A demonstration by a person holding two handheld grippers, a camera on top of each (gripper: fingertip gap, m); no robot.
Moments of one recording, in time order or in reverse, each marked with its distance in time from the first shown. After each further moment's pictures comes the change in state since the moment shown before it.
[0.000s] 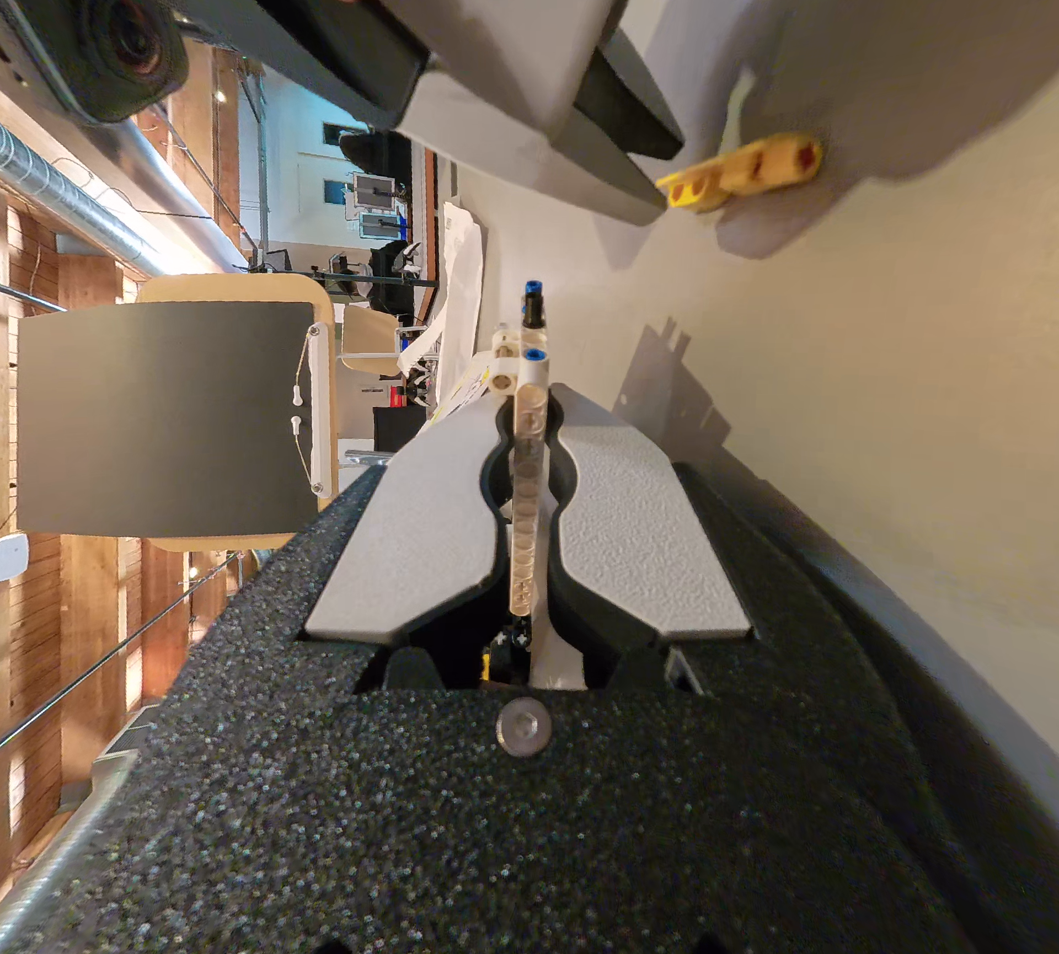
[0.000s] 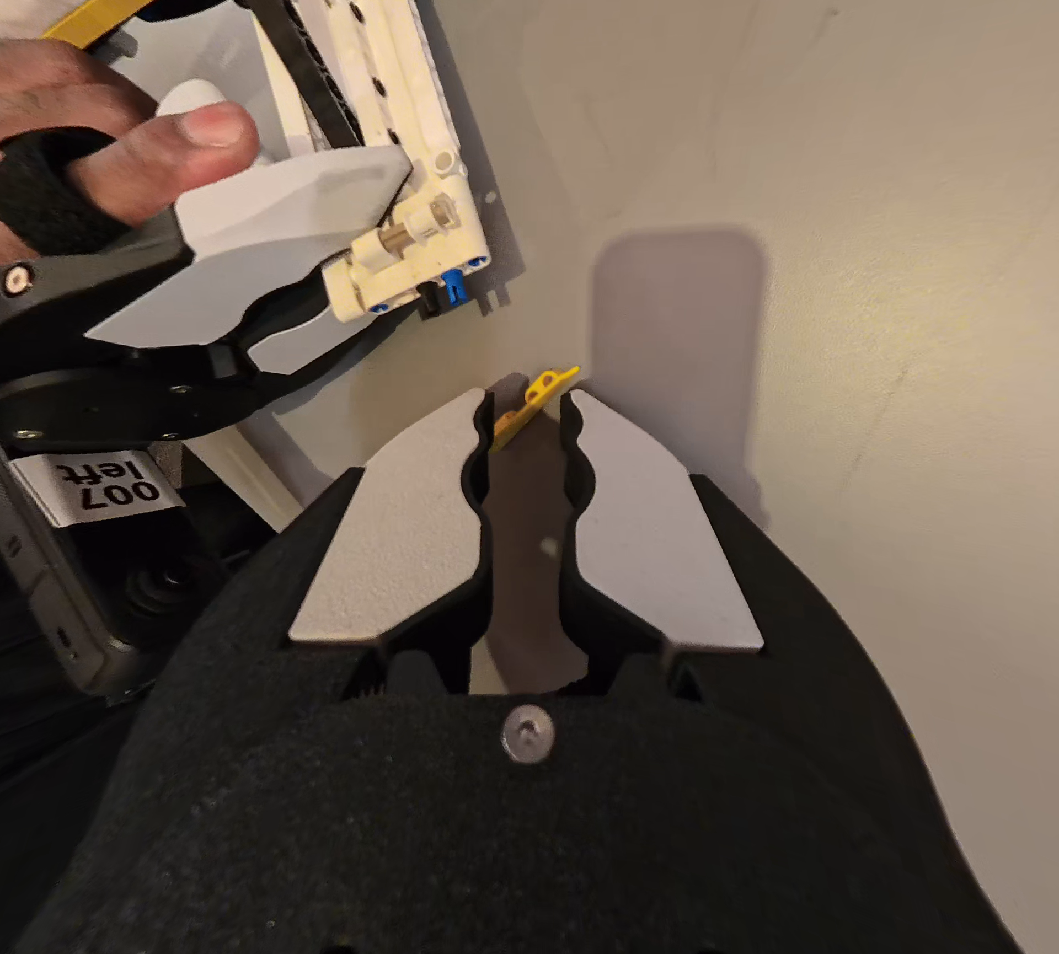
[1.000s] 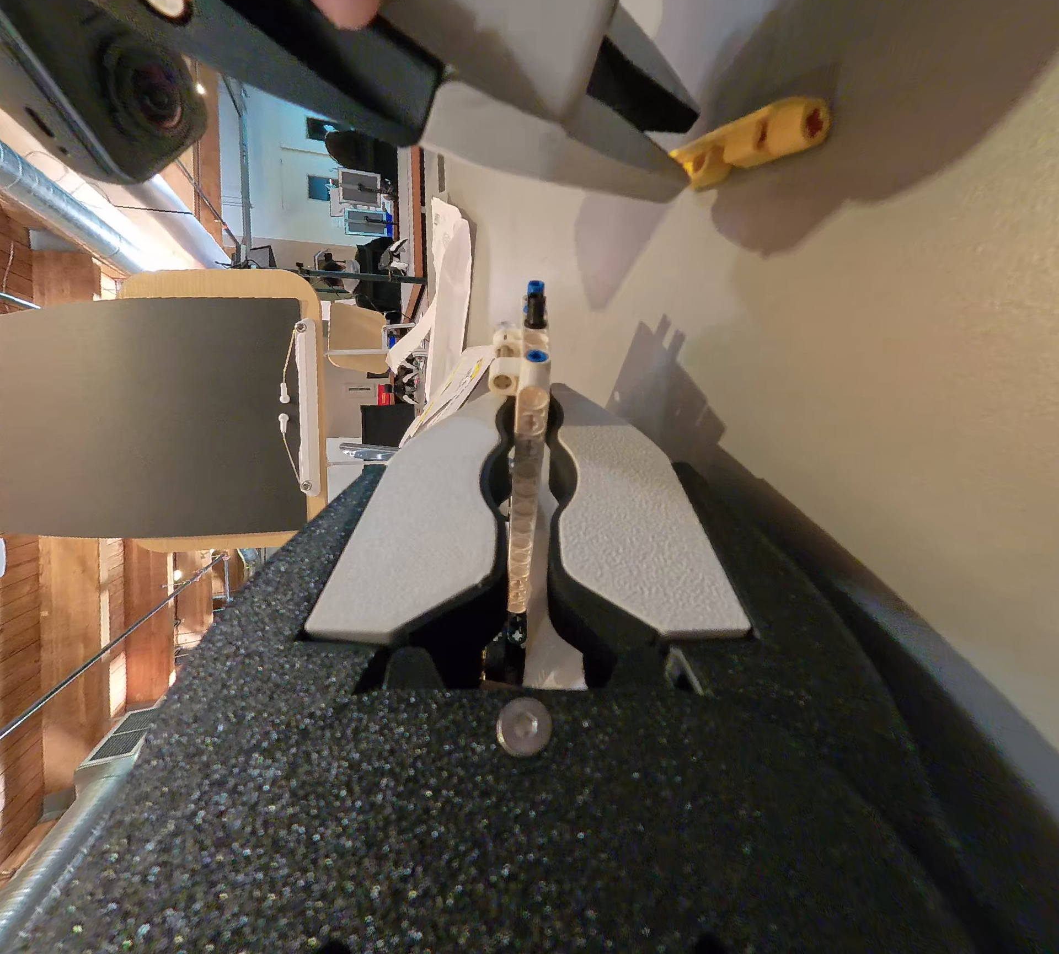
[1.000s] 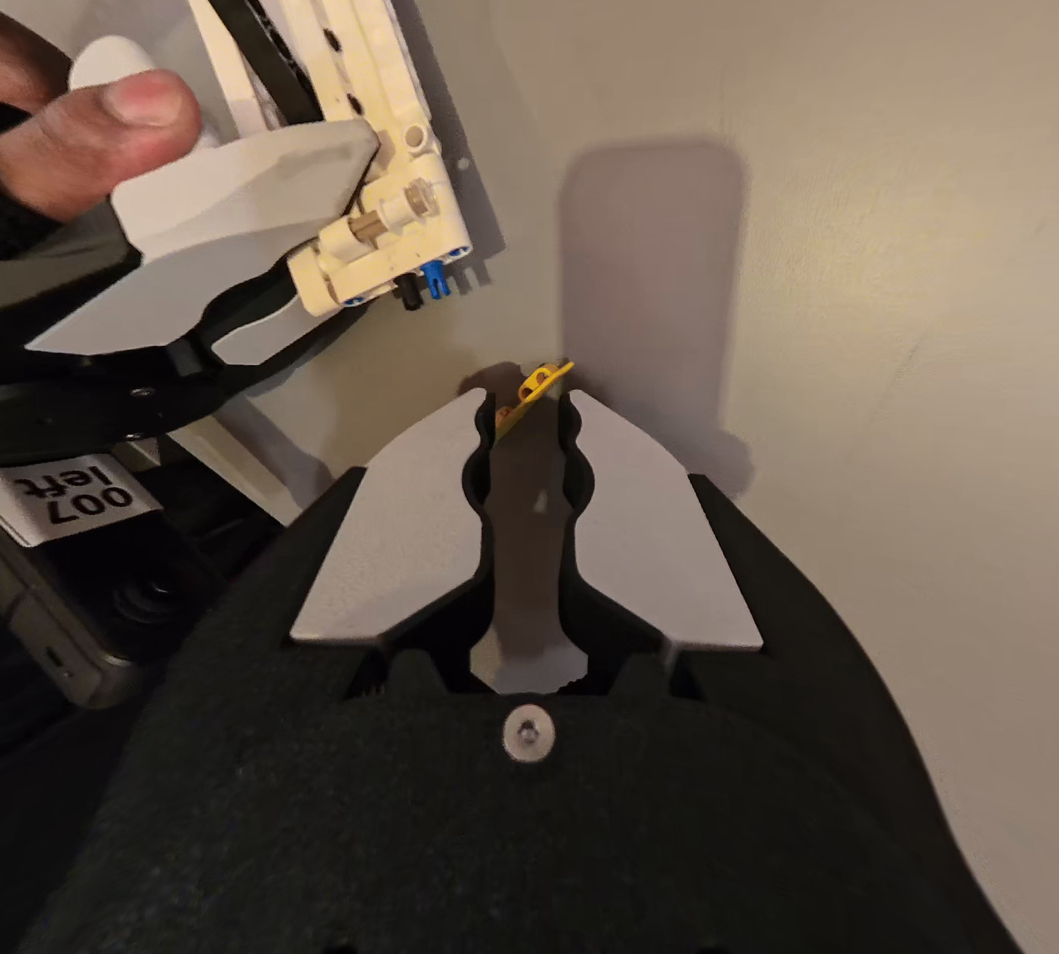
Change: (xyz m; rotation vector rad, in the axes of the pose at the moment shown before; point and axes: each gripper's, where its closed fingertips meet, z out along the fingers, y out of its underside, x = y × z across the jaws) left arm 0.003 0.000 -0.002 -0.006 0.025 -0.007; right arm 0.003 0.007 0.002 -0.125 0.064 0.009
